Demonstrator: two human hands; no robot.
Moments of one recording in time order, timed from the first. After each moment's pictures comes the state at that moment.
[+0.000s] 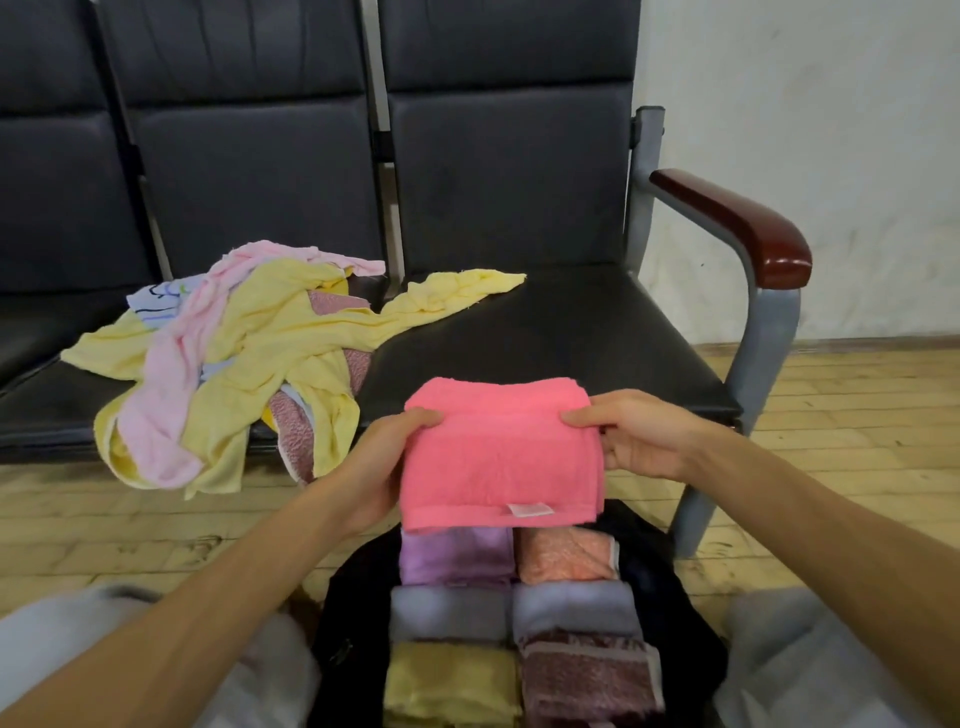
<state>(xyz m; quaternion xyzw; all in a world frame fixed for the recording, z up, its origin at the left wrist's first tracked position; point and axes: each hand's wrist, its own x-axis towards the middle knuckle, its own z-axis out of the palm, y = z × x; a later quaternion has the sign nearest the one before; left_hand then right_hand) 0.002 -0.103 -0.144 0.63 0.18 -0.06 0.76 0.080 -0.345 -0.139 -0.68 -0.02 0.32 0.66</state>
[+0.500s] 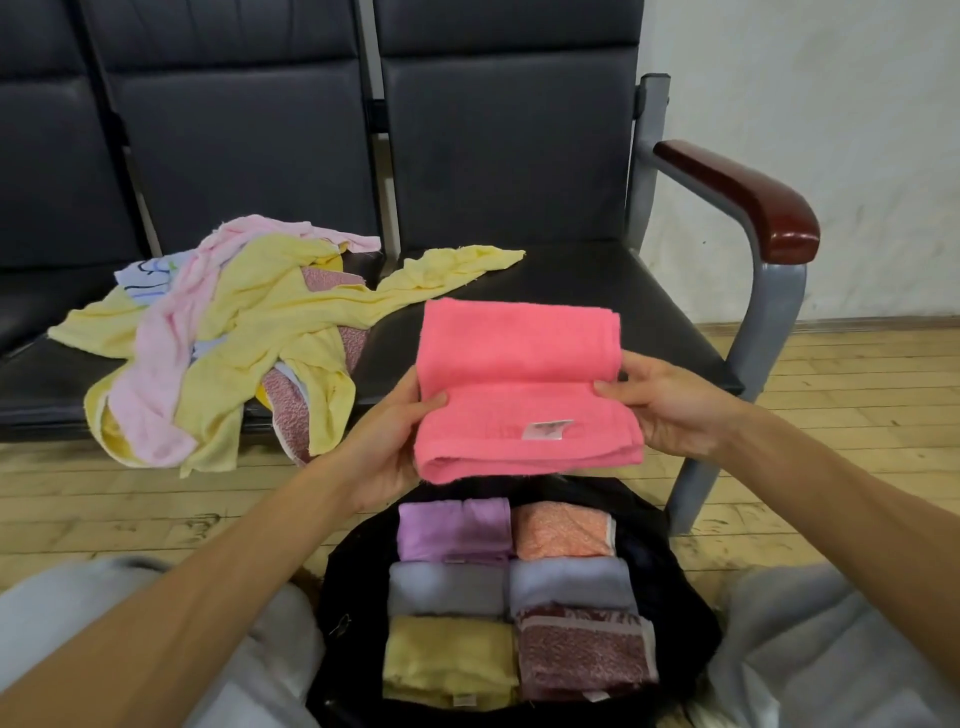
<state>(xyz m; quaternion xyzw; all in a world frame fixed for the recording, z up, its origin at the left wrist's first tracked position) 0.010 -0.097 -0.160 0.55 0.03 -0.11 0.83 0.087 -0.372 -0.149 -0.59 -0.11 0.32 0.73</state>
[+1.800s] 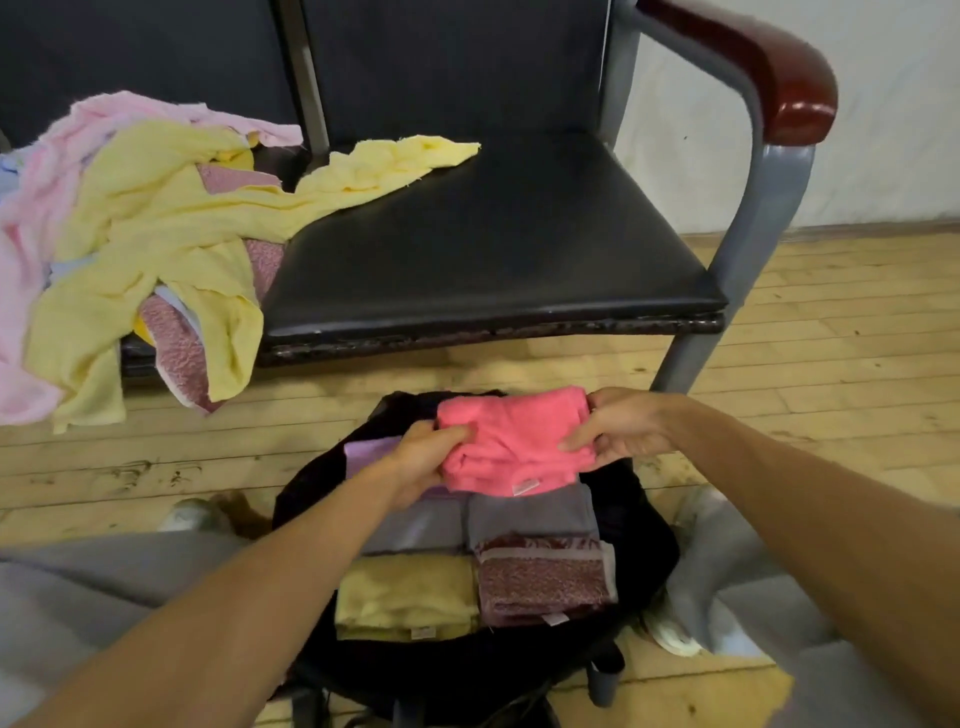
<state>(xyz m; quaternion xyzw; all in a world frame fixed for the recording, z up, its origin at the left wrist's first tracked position) 0.060 -0.155 -0.326 0.67 0.23 -0.20 0.68 0.117 -0.394 -0.279 -0.73 0.05 0.46 0.50</state>
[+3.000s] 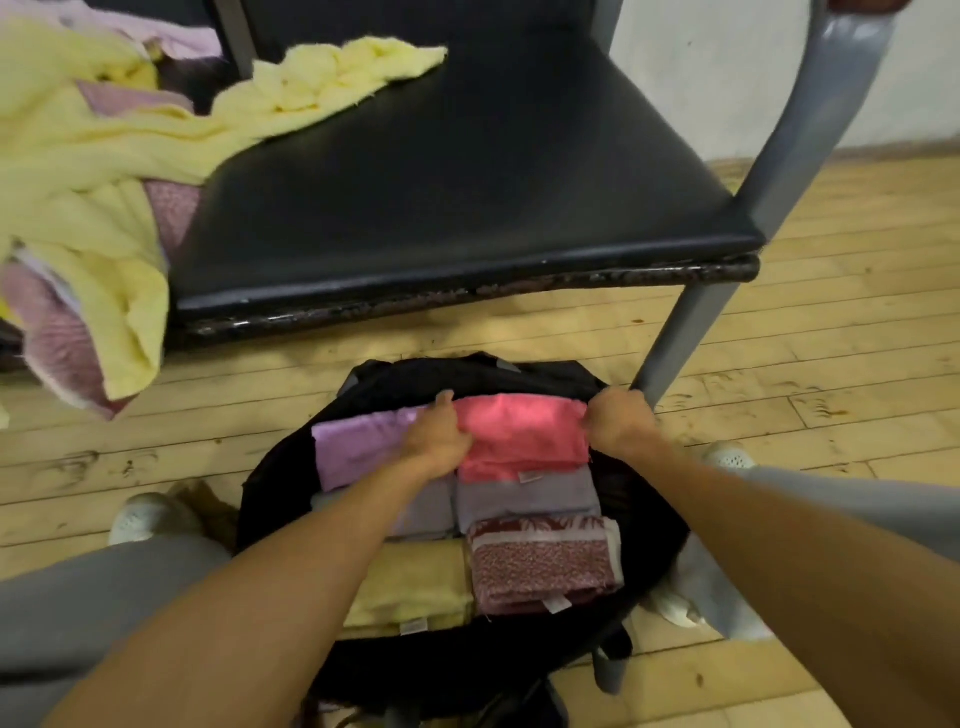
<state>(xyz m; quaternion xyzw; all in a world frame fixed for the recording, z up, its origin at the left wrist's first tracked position) 0.104 -0.174 -0.395 0.93 0.08 -0.20 0.31 0.124 -0.393 -0.377 -0.96 0.07 0.21 0.18</state>
